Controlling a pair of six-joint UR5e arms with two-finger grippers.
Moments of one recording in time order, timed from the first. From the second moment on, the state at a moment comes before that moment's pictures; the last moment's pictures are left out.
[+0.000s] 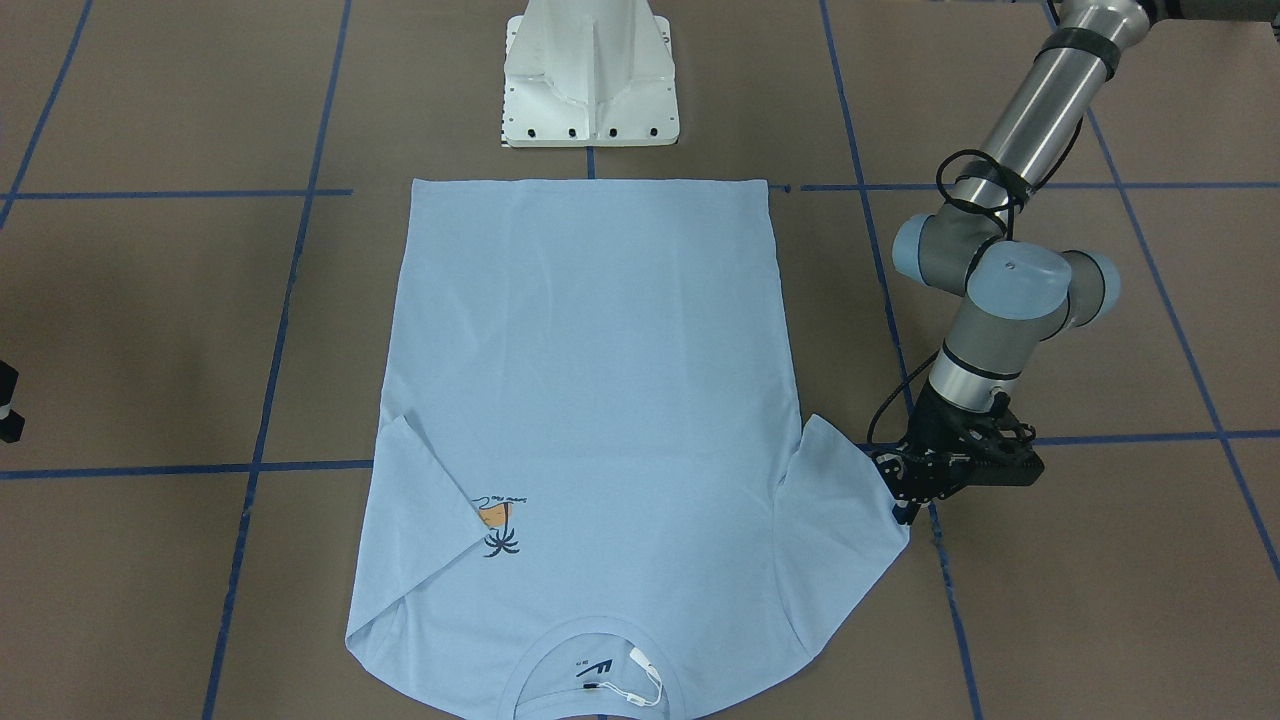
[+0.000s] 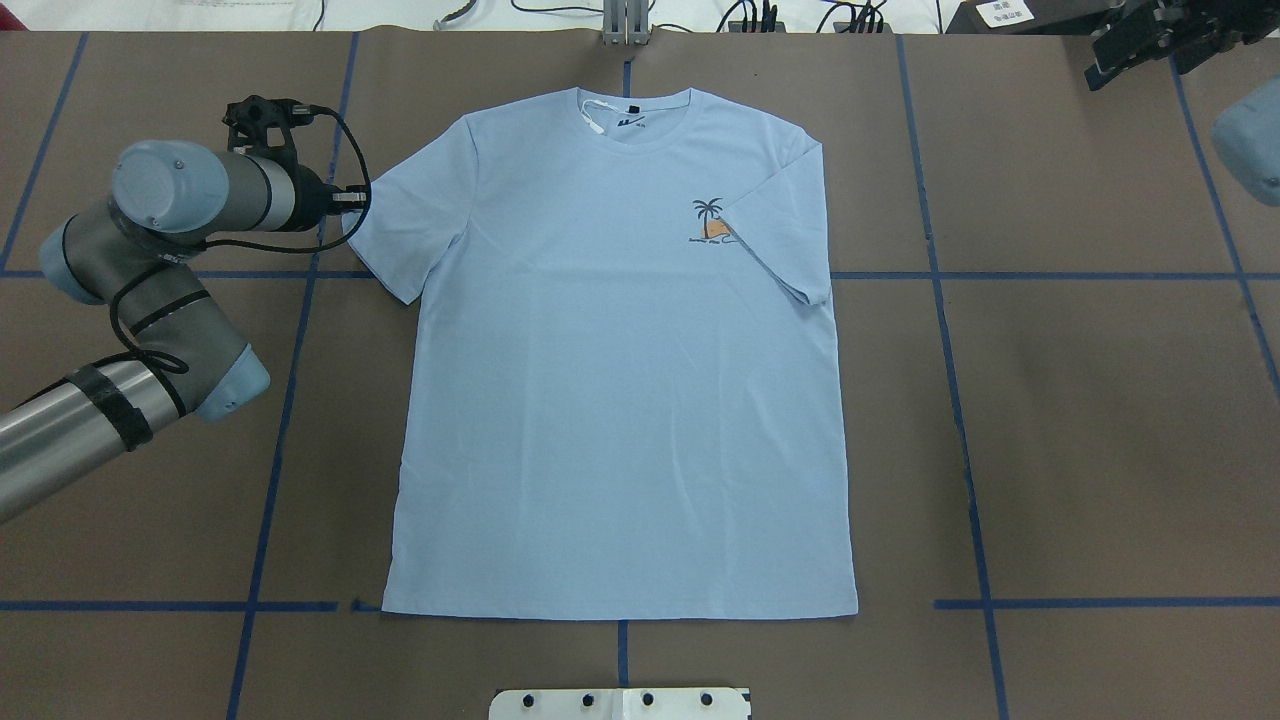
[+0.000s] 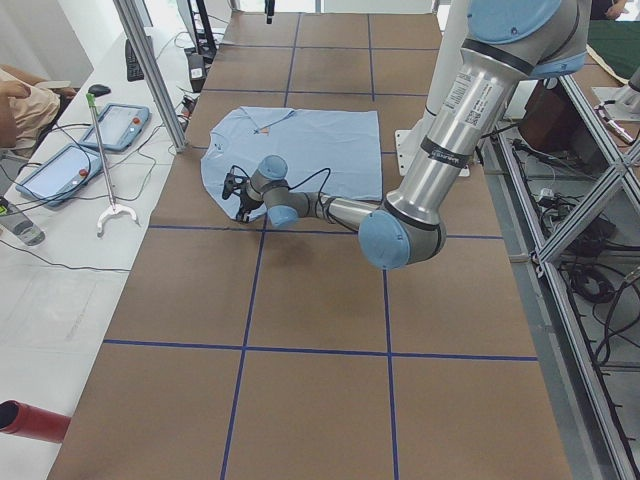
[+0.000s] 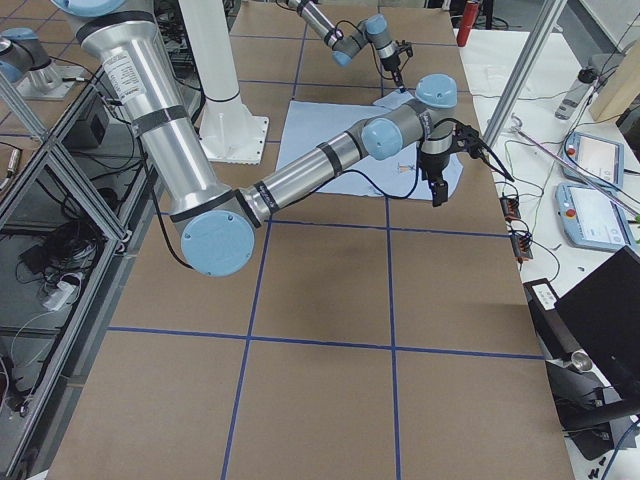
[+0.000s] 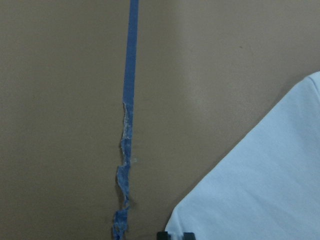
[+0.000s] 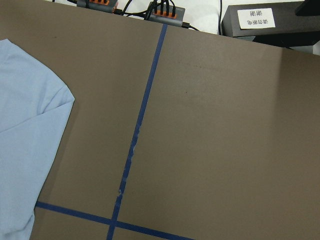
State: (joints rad) left arm -0.82 -2.08 -1.20 -2.47 -1.73 -1.10; right arm 1.28 -1.14 1.70 -1.58 2.23 0.36
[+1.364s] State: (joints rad) left arm -0.70 -2.39 -1.16 -2.09 -1.67 -1.28; right arm 1.28 -1.15 1.70 -1.58 2.23 0.37
